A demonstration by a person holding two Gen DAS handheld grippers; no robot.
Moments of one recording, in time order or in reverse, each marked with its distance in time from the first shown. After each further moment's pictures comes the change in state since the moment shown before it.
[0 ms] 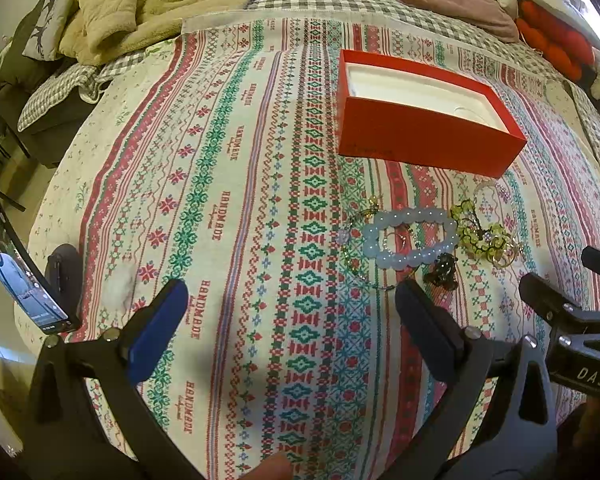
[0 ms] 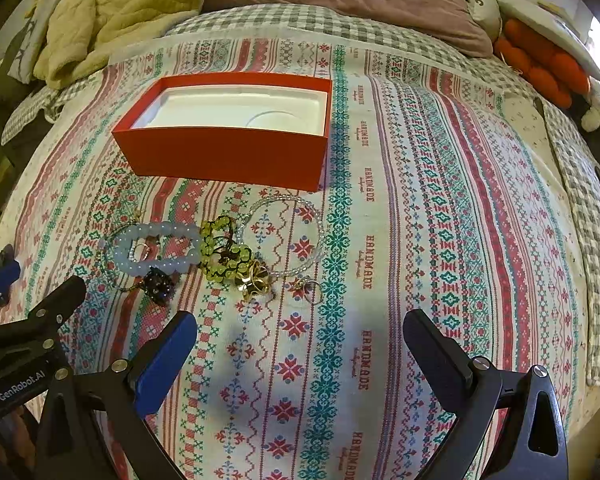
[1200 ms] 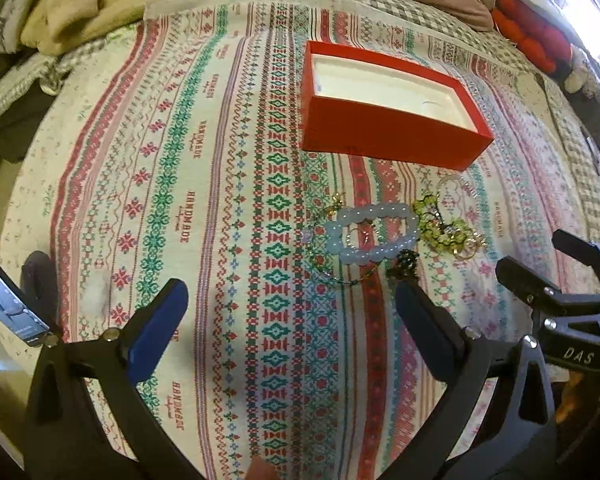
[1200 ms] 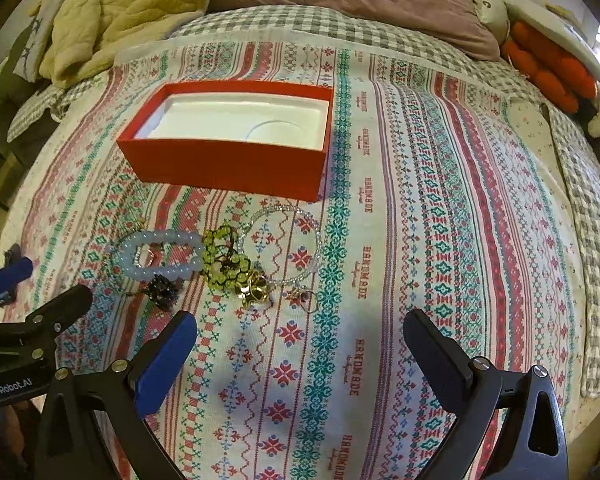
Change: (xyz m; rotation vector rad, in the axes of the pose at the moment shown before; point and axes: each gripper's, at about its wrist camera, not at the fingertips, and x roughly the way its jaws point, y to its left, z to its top) left arm -0.003 0.007 0.023 0.018 0.116 -0.166; right arm -0.009 -0.012 0.014 -0.012 0.017 0.041
